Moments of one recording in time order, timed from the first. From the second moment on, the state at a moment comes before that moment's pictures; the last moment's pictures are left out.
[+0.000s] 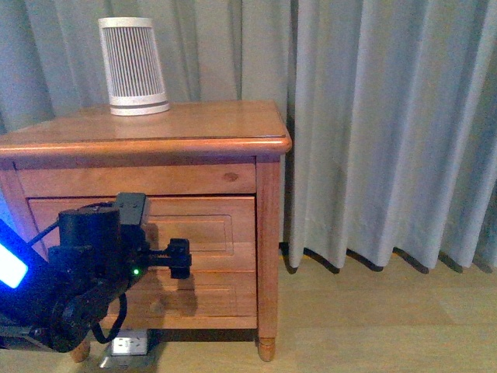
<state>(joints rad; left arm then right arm) -0.13 2.54 1.43 0.85 0.00 0.02 0.00 0.00 0.01 0.00 0.00 0.00</state>
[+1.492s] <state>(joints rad) -0.10 2.28 0.78 1.09 0.05 0.18 0.00 0.00 0.01 0.00 0.00 0.00</state>
